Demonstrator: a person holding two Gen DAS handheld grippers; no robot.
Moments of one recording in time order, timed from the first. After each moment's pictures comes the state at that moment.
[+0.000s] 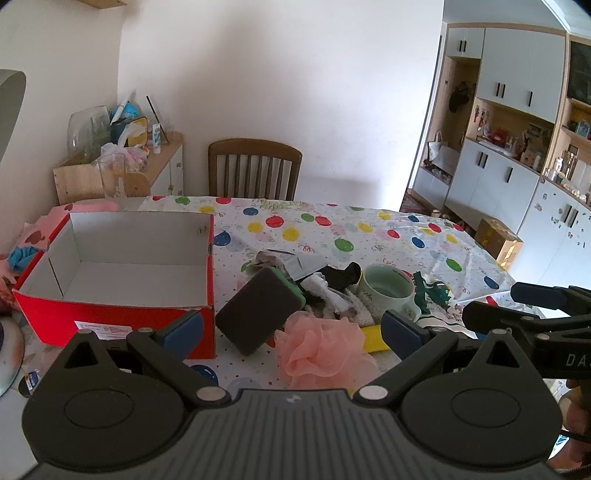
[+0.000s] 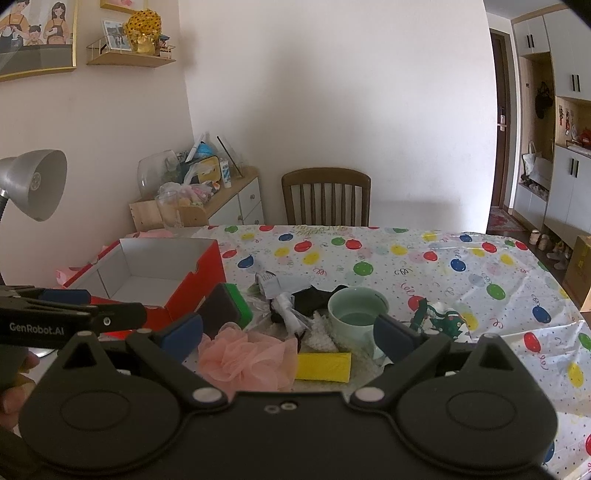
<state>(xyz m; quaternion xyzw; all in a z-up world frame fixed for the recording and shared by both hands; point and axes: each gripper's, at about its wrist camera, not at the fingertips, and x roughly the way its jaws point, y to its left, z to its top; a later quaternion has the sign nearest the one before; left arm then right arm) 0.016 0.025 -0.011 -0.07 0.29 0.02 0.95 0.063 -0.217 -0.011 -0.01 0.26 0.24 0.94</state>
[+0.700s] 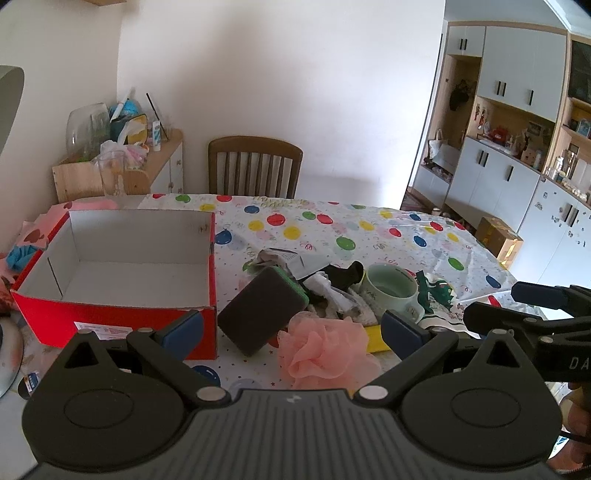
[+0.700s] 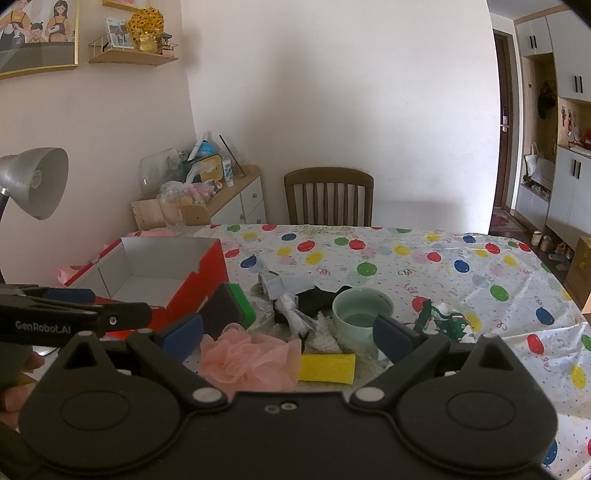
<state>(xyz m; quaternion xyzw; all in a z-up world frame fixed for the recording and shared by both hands) 0.019 0.028 -0.011 -0.07 0.30 0.02 0.95 0.065 -0.214 -0.012 -0.01 0.26 0.24 0.94</state>
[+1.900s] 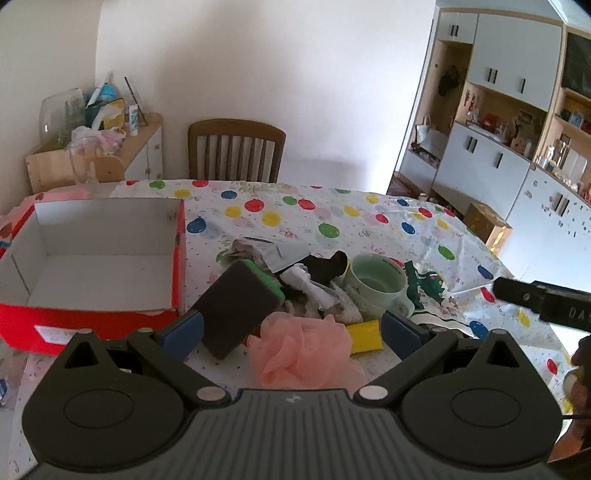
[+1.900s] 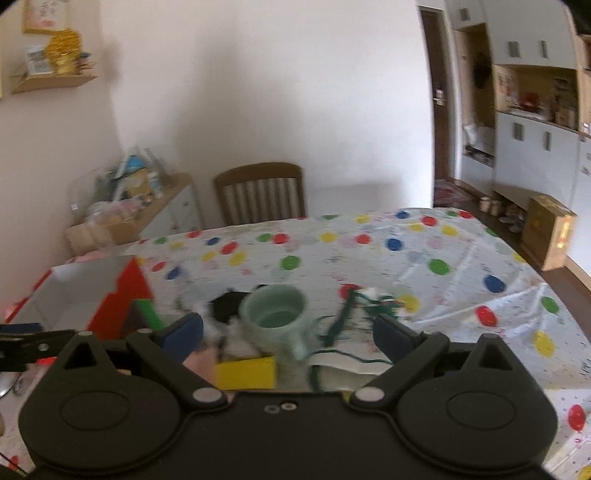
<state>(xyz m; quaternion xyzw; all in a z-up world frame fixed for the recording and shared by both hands) 0.060 0.019 -0.026 -0.07 0.32 -0.01 0.94 0.111 -0.274 -0.034 0.04 0.27 0.14 0.95</state>
